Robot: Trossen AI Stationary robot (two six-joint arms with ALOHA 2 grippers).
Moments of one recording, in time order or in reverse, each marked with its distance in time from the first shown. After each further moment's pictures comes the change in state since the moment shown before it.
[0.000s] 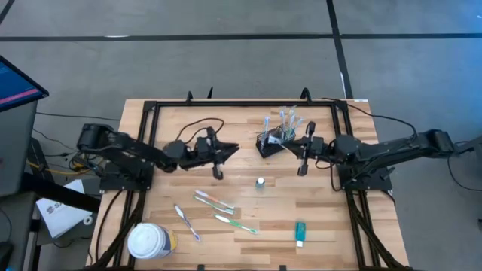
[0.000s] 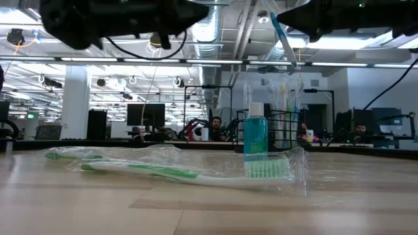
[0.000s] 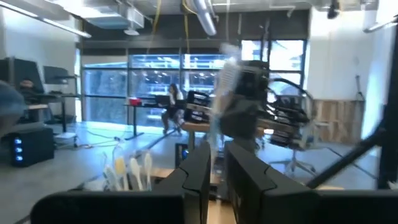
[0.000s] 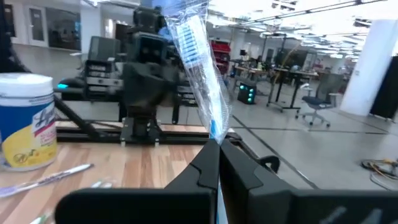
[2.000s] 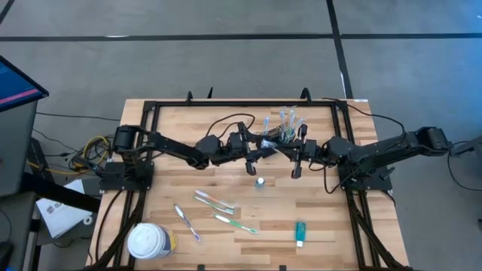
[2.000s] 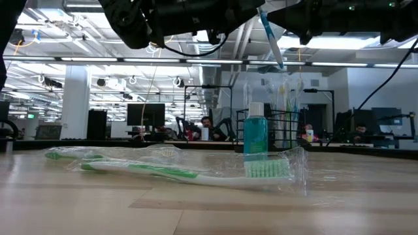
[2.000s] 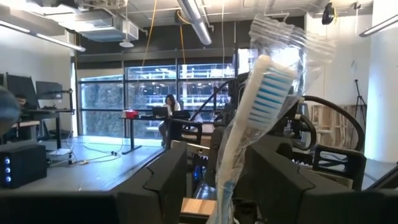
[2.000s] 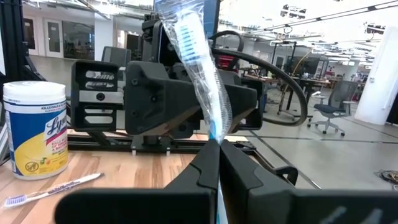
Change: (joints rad) left arm 0.038 0.342 0.443 -0.055 0.069 0.030; right arm 0.001 0.159 0.001 0.196 -0.043 0.009
